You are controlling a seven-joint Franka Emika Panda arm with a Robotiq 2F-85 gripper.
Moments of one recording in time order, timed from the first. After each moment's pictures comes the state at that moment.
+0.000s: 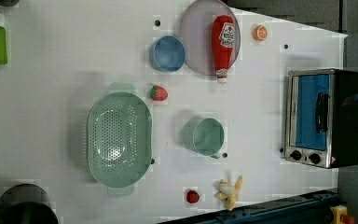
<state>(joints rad) -0.09 -0.14 0.07 -1.82 0.02 0.06 -0.06</state>
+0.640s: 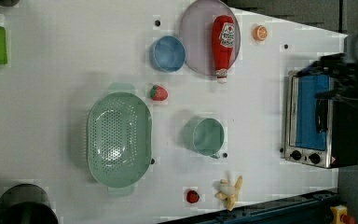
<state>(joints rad) -0.09 0.20 0.10 -1.78 0.01 0.27 -0.19</state>
